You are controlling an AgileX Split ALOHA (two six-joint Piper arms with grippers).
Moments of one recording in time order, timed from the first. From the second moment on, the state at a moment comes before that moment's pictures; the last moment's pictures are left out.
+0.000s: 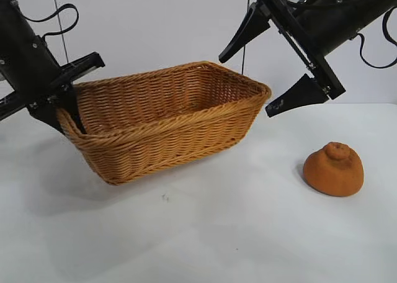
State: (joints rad) left arm -0.16 2.03 -1.46 -0.41 0.93 -0.42; right arm 0.16 1.90 -1.37 0.88 1.10 -0.29
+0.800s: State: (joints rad) left arm -0.20 2.18 -1.60 -0.34 1.03 -0.12; right arm 0.16 1.90 -1.37 0.88 1.11 -0.29
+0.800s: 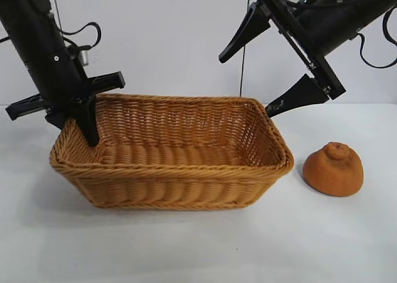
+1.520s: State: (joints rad) left arm -0.20 2.13 -1.65 -0.33 1.08 -0.10; right arm 0.16 1.90 -1.37 0.88 1.11 -0.29
